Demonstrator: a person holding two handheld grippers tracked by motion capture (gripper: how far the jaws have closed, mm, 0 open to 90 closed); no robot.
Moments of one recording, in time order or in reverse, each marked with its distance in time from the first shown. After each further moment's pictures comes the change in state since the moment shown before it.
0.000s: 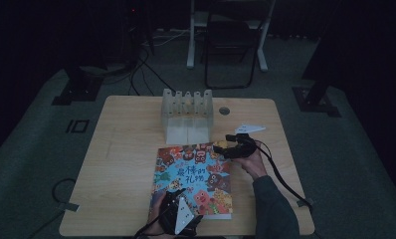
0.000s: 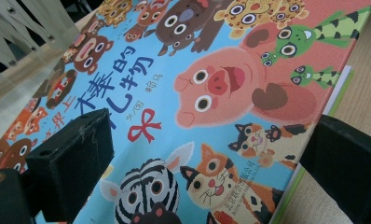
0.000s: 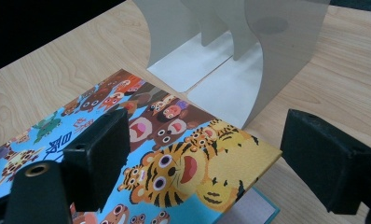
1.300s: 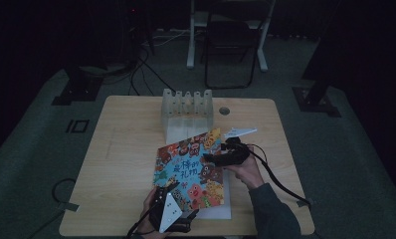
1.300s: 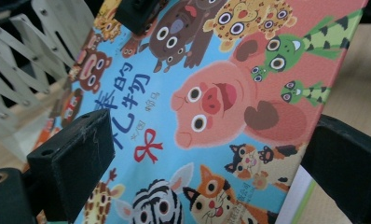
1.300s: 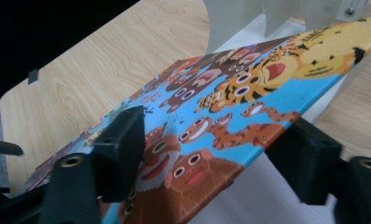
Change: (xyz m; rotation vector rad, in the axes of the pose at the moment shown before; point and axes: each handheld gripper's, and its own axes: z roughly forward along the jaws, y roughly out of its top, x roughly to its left) left arm 0.025 0.012 -0.028 -0.141 -0.013 -0.089; right arm 0.065 0.024 -0.015 0.102 0.065 0.033
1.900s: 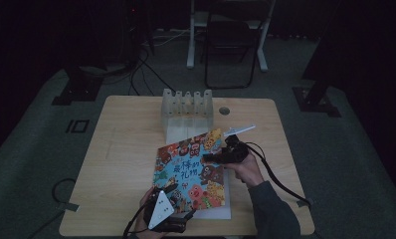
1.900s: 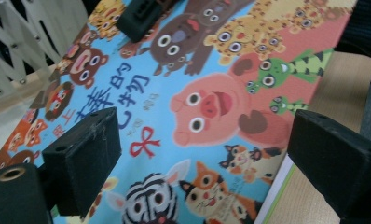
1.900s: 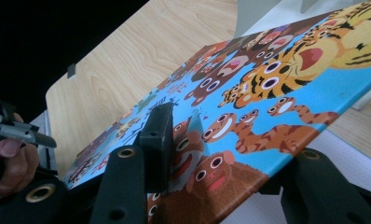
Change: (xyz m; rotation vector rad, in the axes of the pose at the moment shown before) left arm 0.014 -0.002 -0.015 -0.041 -0.073 -0.111; right arm -0.009 0.001 0.004 0.063 0.136 0.071
